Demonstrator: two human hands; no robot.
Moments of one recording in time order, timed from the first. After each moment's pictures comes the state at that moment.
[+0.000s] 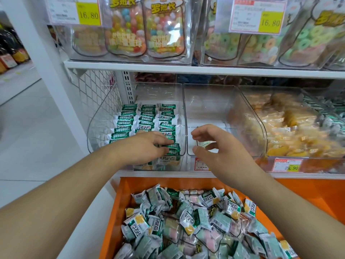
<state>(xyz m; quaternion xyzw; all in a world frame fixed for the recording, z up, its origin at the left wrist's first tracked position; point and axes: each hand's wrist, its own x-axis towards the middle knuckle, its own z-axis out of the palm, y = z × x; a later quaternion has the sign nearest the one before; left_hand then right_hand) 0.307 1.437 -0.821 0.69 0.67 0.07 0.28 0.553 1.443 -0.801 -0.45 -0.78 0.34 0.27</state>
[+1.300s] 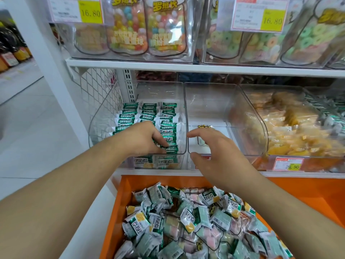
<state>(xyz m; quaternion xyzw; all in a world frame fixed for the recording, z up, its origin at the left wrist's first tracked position) 0.300 1.448 -0.818 0.64 0.71 0.11 0.26 0.550 1.434 -0.798 -0.43 -0.86 0.22 0.17</state>
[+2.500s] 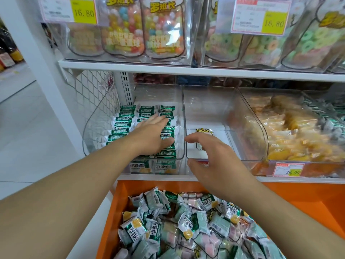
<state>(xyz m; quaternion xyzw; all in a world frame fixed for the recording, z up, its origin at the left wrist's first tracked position) 0.309 1.482 -0.836 0.69 0.70 0.04 0.14 0.549 1.435 -0.802 -0.45 -0.84 0.24 0.17</state>
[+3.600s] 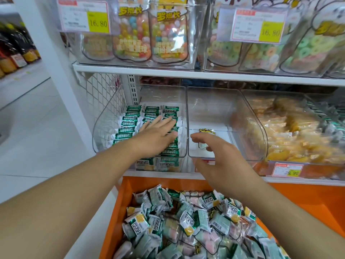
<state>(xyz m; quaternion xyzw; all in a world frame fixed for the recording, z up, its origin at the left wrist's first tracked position) 0.314 1.462 -0.832 0.69 0.69 0.08 0.20 0.559 1.430 -0.794 -0.44 -0.84 0.26 0.18</state>
